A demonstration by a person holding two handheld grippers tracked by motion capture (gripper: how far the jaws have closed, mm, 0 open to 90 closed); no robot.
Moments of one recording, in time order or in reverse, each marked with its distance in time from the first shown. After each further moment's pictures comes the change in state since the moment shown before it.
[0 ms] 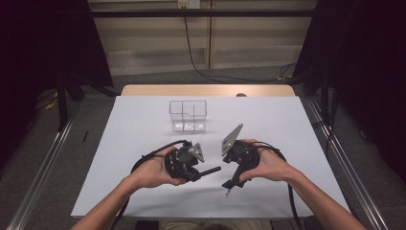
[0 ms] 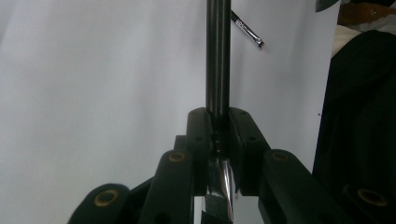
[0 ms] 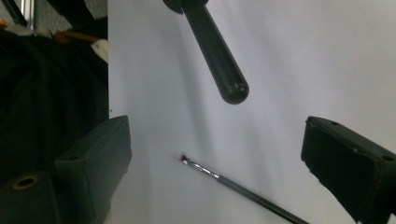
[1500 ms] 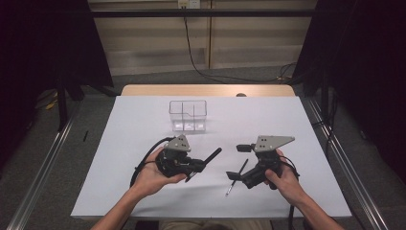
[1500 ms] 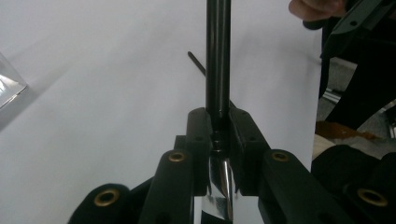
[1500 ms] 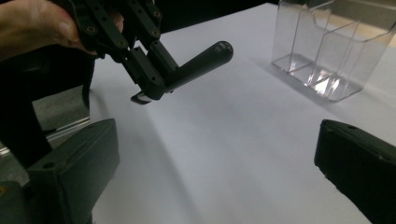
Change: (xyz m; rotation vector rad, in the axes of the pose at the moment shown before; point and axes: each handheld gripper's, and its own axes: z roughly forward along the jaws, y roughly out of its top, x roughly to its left) left arm 0.004 -0.024 -0.008 -0.422 0.011 -0.175; right arm 0.026 -0.060 -0.021 -0.660 -0.226 0.198
